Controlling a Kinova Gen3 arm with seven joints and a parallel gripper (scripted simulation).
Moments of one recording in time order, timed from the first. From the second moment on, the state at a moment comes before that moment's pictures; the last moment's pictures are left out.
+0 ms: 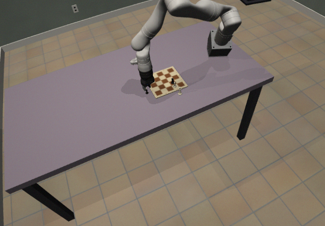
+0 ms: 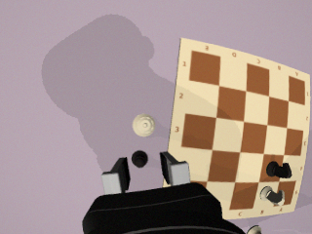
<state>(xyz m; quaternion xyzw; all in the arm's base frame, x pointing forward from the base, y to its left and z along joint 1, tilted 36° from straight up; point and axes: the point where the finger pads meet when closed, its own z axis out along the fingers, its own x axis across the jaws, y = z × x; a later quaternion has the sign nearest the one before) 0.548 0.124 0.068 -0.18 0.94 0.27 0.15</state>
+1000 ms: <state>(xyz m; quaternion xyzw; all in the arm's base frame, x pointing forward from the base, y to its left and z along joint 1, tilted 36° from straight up) 0.556 0.124 0.071 -0.18 0.93 0.27 0.15</state>
